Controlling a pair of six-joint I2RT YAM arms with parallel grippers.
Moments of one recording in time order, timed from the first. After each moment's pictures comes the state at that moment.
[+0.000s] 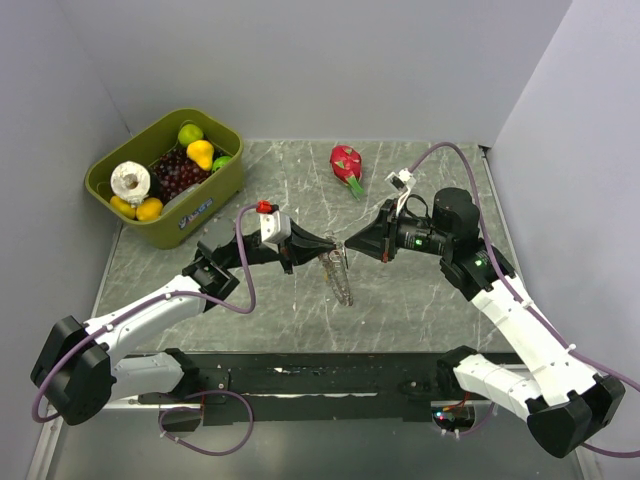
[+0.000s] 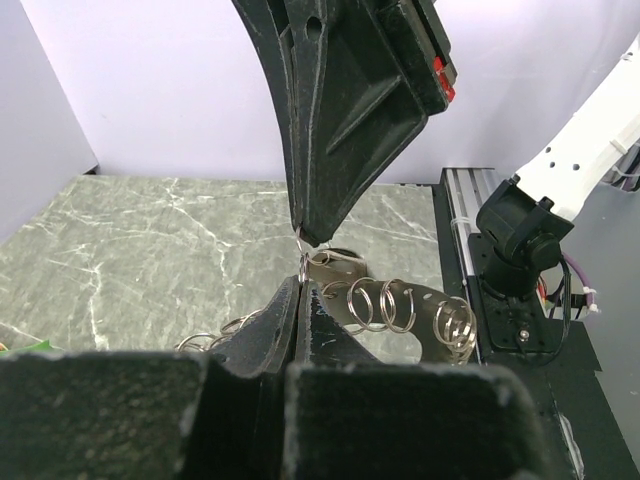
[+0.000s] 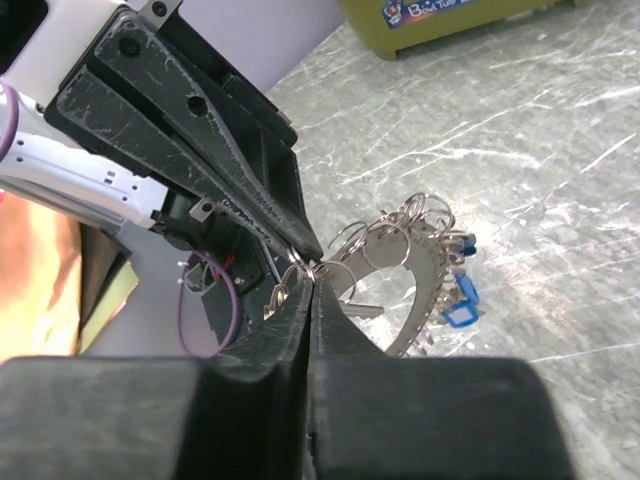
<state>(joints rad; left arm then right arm) -0.70 1.16 0.72 0.67 0.75 -0.08 0.46 0.96 1.00 -0.28 -0.72 0.35</state>
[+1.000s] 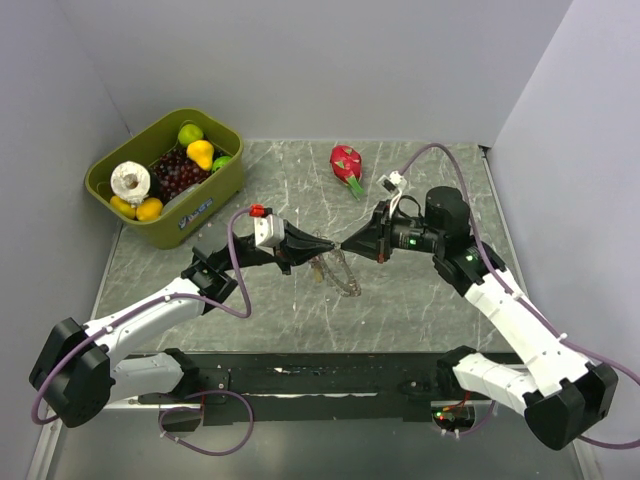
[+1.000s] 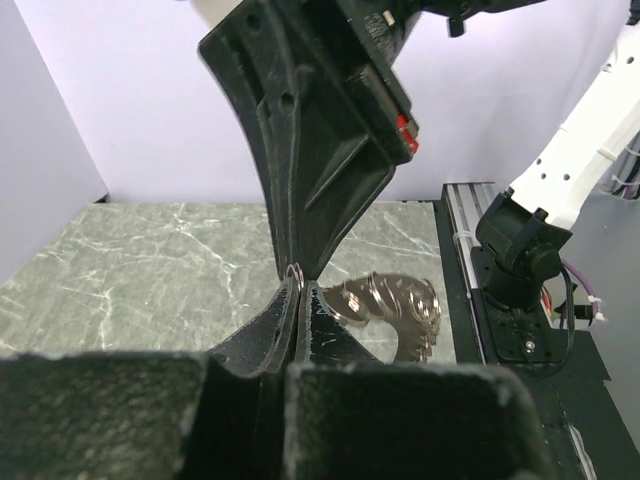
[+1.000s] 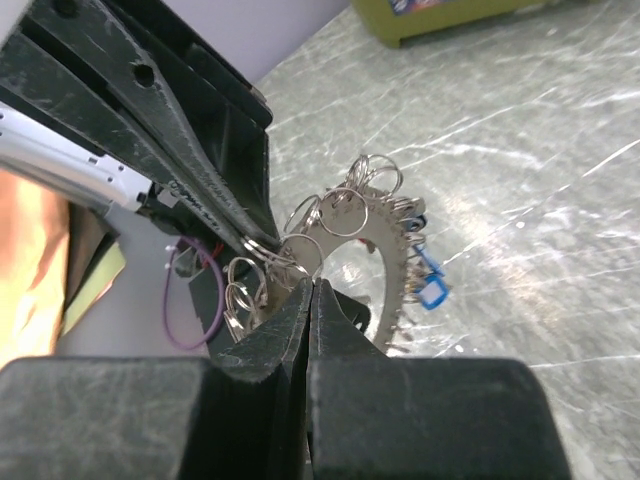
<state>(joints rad) -0.69 1.15 0.69 0.76 0.76 -0.10 0.46 1.00 0.98 -0.25 -0.75 0.29</state>
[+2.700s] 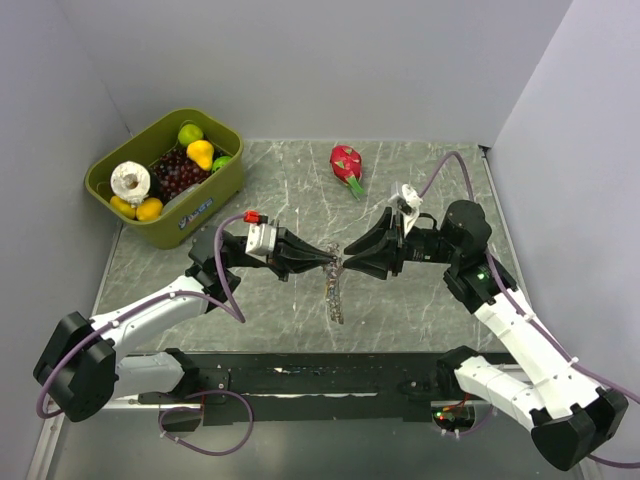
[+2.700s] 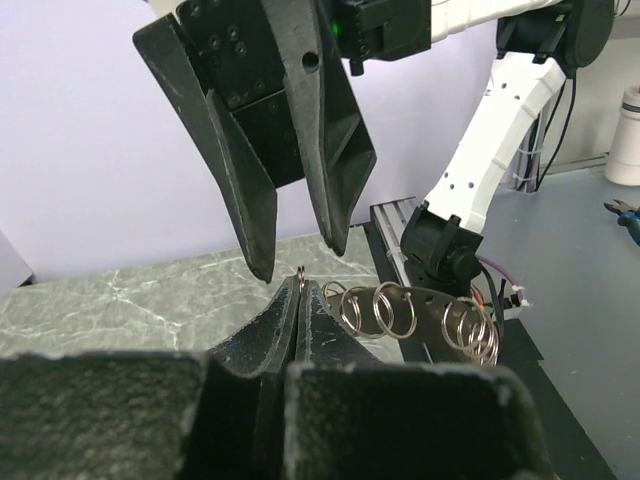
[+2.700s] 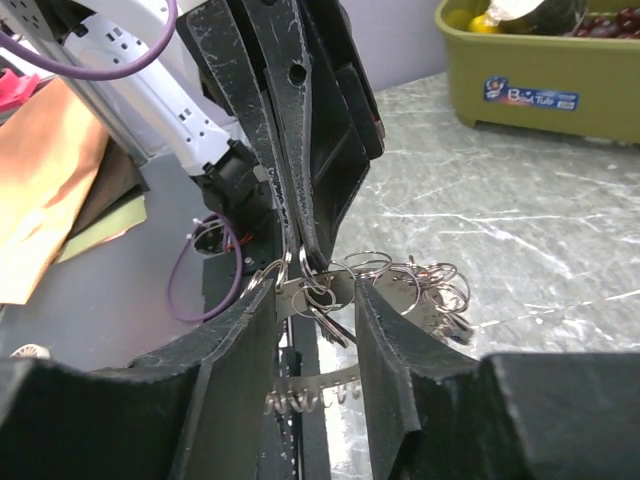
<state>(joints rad) -0.69 1.18 0.69 0.97 0.97 -0.21 0.46 0.88 0.90 -0.06 -0.99 0.20</state>
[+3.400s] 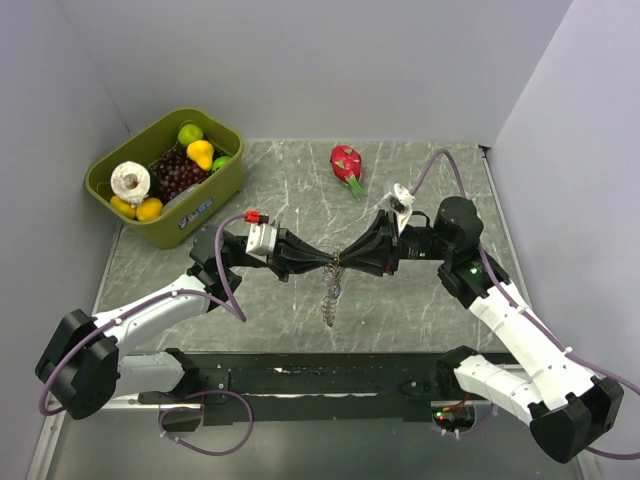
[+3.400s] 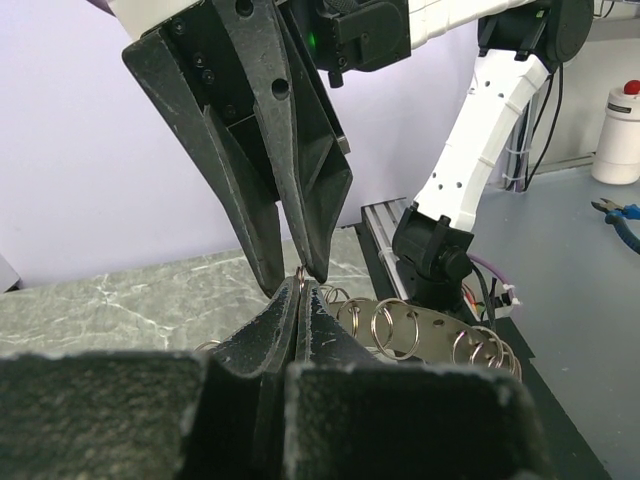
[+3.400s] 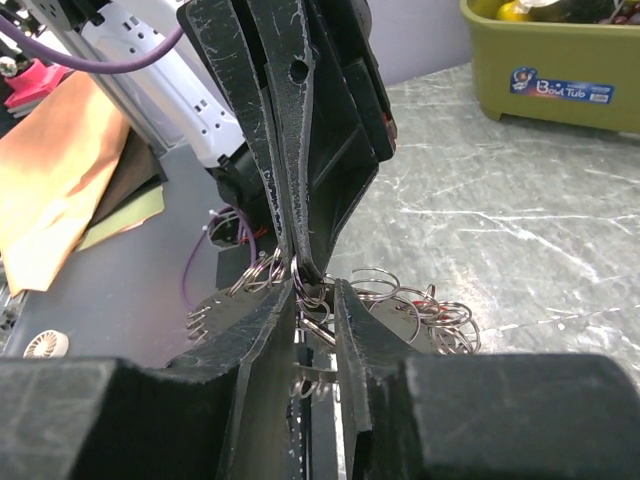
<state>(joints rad) -0.70 1.20 0.69 1.00 0.99 -0.23 0.48 0.93 0.90 -0.03 -1.03 0.21</state>
